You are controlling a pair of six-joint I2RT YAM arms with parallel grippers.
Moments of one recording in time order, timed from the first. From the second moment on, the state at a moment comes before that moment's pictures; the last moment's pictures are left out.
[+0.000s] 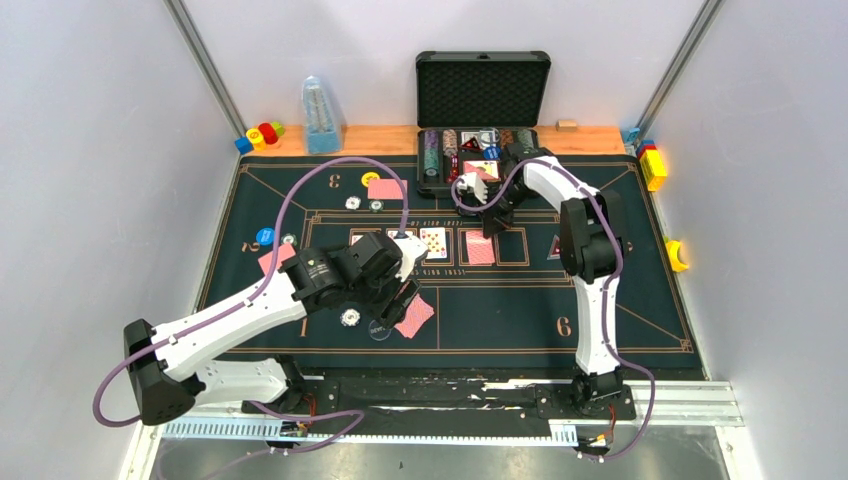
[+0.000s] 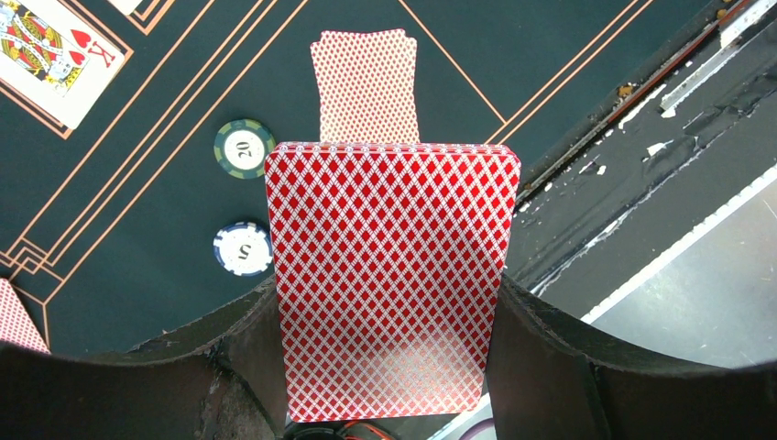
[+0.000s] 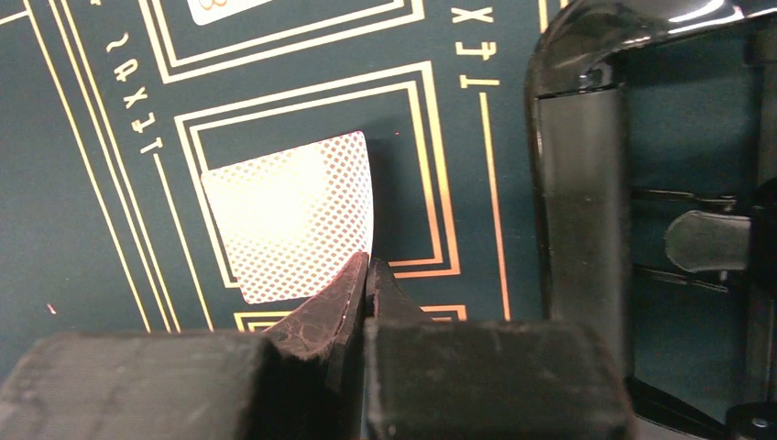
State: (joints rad) left arm -0.99 1.14 1.09 -0.95 -0.04 -0.23; right arm 0.26 2.24 1.80 -1.05 -0.61 -1.06
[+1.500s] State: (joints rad) left arm -0.99 1.14 1.09 -0.95 -0.05 -0.23; right arm 0.25 2.27 1.83 -1.00 -0.67 -0.92
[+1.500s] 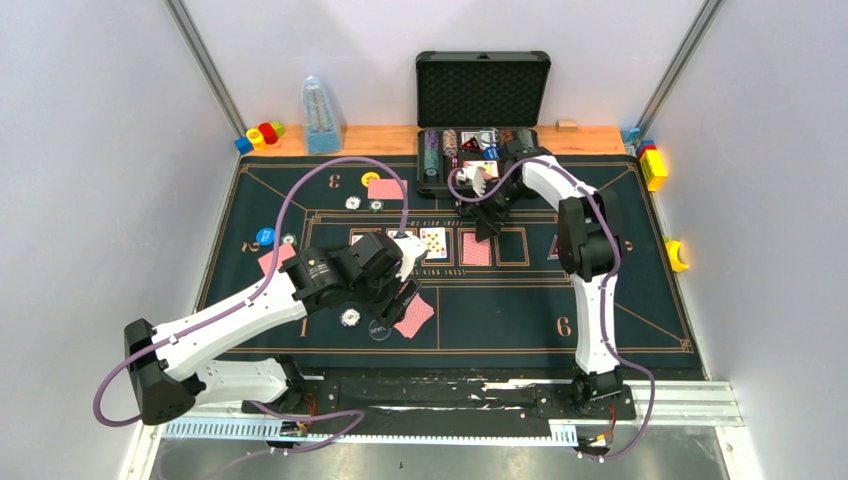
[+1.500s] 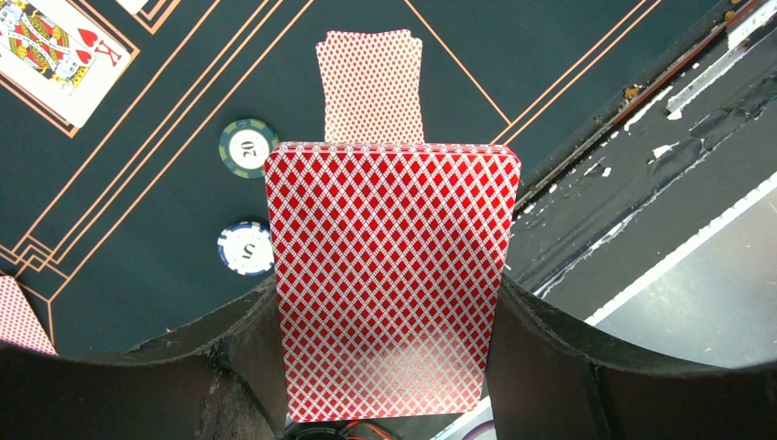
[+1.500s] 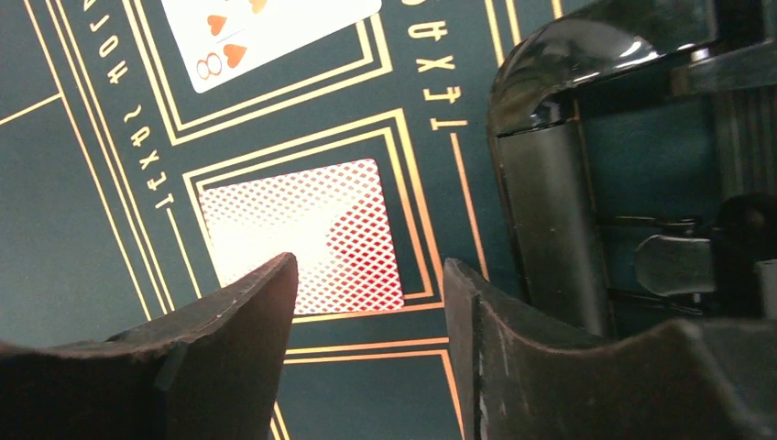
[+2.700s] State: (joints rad) left arm -0.99 1.15 1.09 -0.95 -0.04 -0.23; right arm 0.59 1.33 0.78 0.23 -0.80 0.70
